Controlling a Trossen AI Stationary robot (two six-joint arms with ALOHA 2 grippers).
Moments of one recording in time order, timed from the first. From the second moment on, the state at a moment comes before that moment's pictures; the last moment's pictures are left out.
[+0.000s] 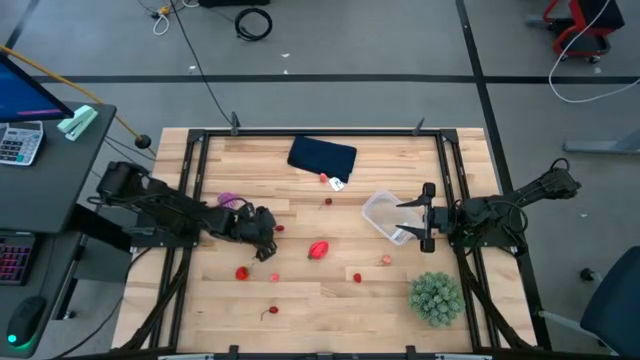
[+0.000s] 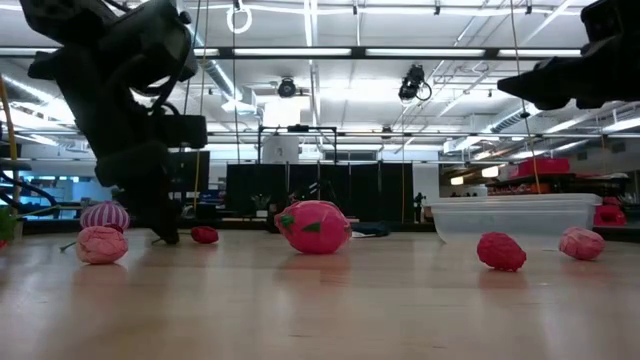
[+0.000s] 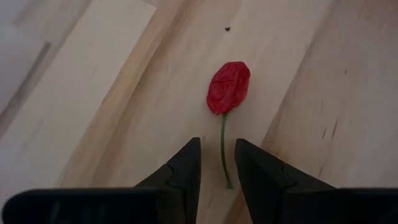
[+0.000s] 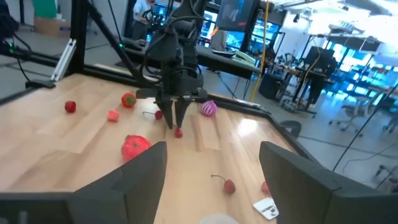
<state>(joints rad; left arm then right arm) -0.22 1.51 0.57 -0.23 -0.37 -0.64 0.34 0.26 0.03 0.21 0.42 -0.25</state>
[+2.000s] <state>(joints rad) 0.07 2.36 1.73 0.09 -0.12 0.00 0.34 0.25 0.03 0.22 0.62 -0.47</state>
